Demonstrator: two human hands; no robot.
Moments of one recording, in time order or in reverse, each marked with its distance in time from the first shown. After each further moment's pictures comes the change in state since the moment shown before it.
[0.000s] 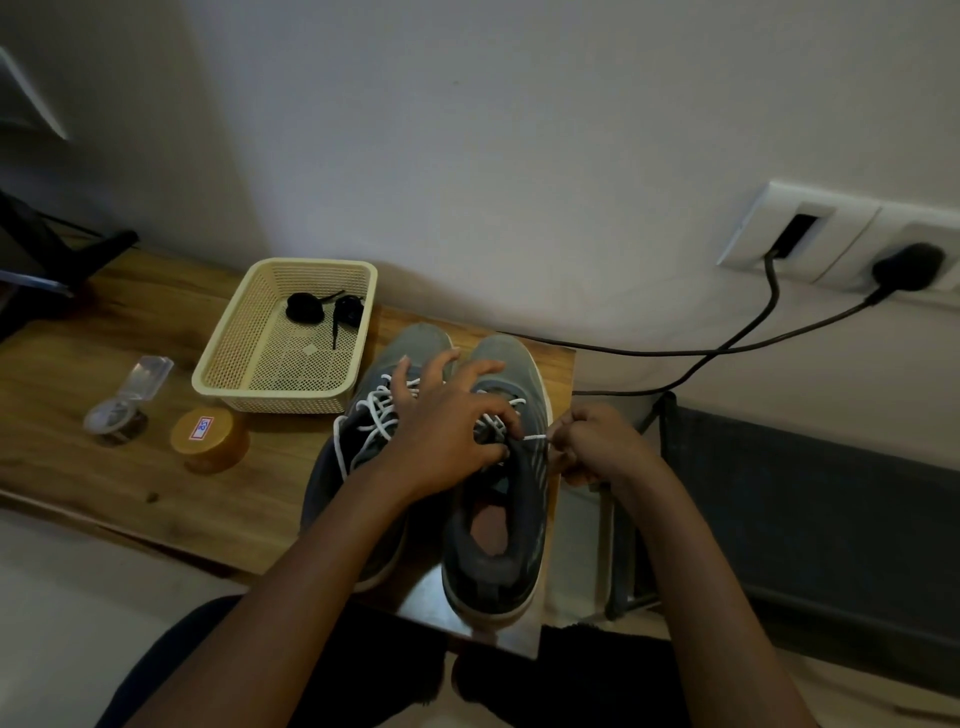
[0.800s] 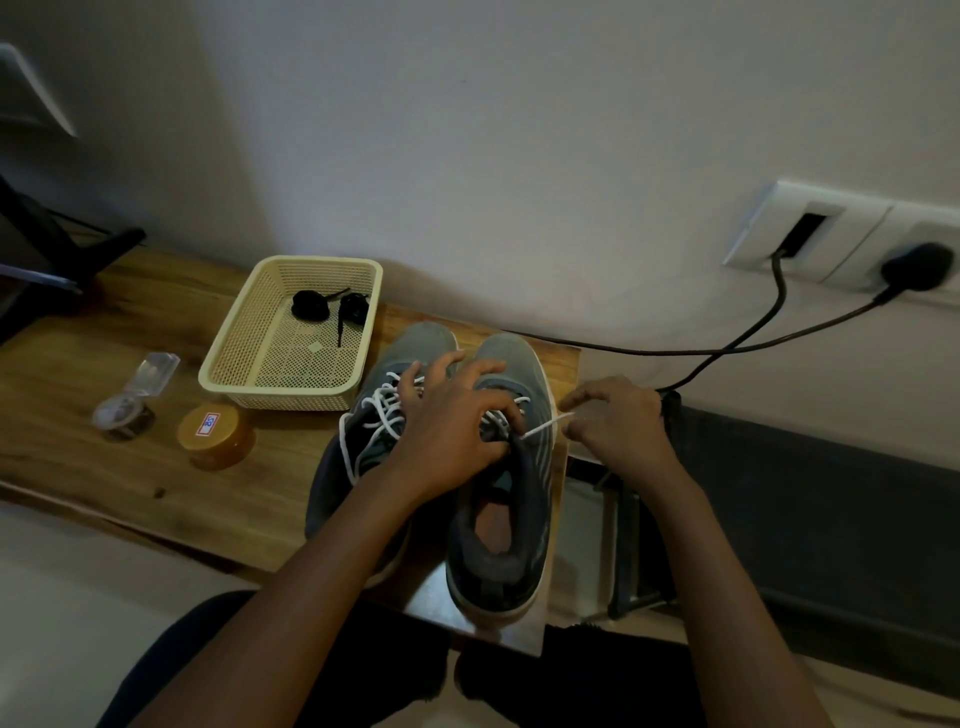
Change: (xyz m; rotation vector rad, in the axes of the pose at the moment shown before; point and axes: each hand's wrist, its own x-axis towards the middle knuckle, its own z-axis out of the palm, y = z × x) left_hand 0.001 -0.002 0.006 -0.056 0.061 -0.022; right_hand 0.006 0.009 -0.009 -0.369 0.267 -0.321
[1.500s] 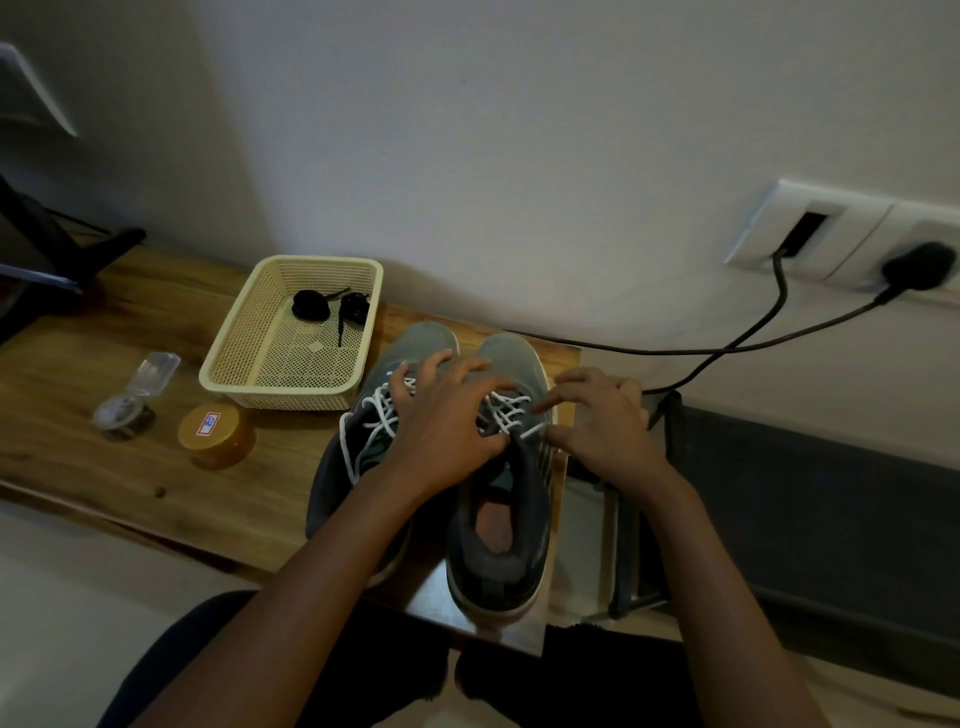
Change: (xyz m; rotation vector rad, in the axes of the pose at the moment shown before) left_hand 0.003 -0.005 0.004 0.057 0.042 -0.060; right_hand -0.004 -0.008 0.004 -0.126 -0.058 -0.115
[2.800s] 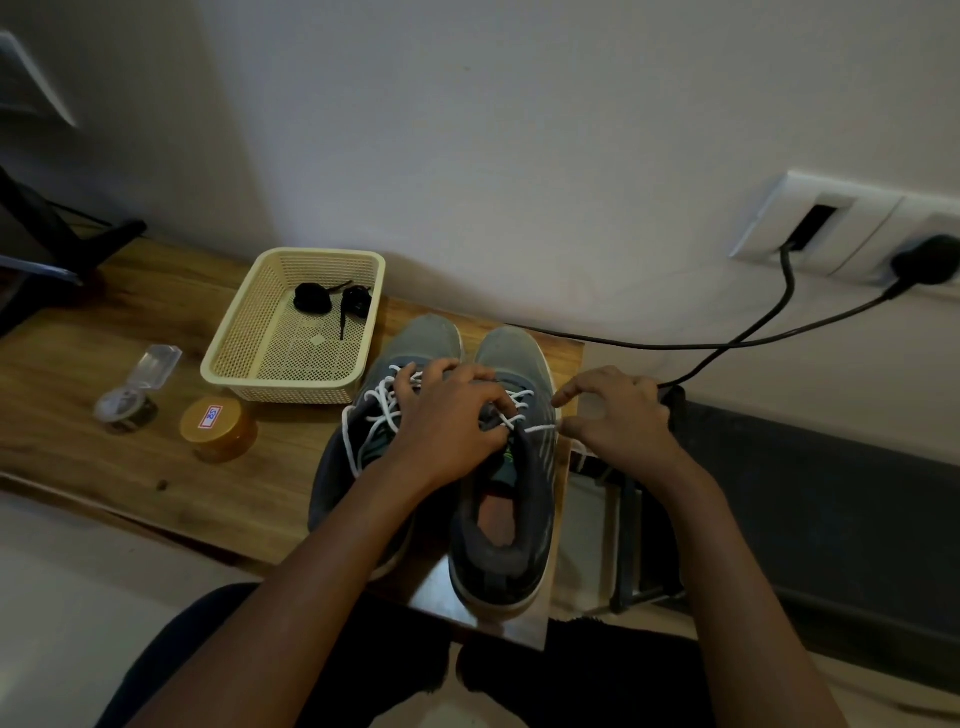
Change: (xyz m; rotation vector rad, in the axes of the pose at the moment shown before) left_hand 0.000 0.001 0.000 -0.003 -0.070 -0.026; right_hand -0.001 0.004 -0.007 0.030 -0.044 0.068
